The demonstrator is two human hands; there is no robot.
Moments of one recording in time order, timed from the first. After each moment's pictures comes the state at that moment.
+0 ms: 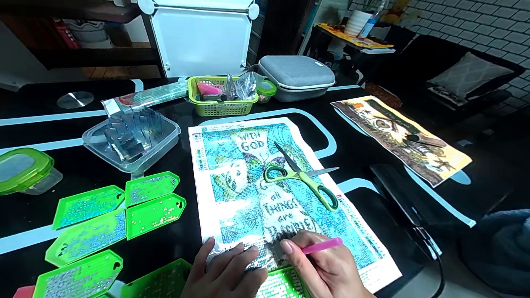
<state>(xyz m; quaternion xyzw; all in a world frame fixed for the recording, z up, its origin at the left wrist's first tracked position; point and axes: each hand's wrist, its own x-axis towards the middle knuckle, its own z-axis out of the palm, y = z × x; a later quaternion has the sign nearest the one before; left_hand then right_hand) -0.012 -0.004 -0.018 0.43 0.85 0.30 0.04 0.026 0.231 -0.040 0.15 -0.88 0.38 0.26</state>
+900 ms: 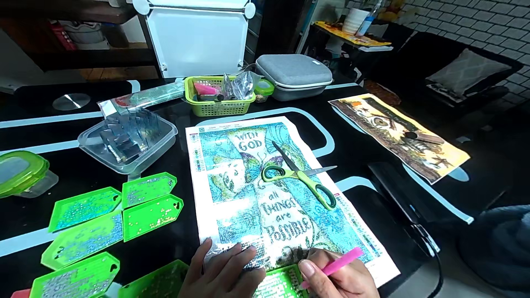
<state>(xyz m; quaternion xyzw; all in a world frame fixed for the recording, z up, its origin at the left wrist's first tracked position) -0.012 -0.005 -0.017 0.43 0.85 0.29 0.04 0.057 0.237 -0.034 0.12 -0.83 0.51 0.20</state>
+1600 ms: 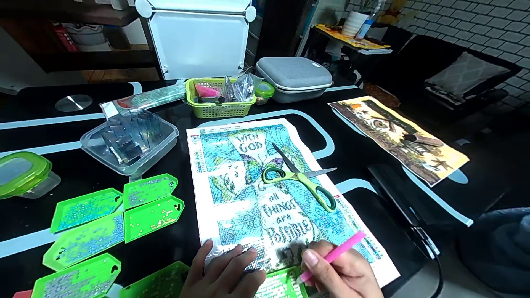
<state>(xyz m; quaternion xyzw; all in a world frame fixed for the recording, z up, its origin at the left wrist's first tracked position) -0.013 -0.004 -0.017 0.43 0.86 0.29 0.04 0.049 0.237 -0.027 0.09 -0.78 0.59 0.17</state>
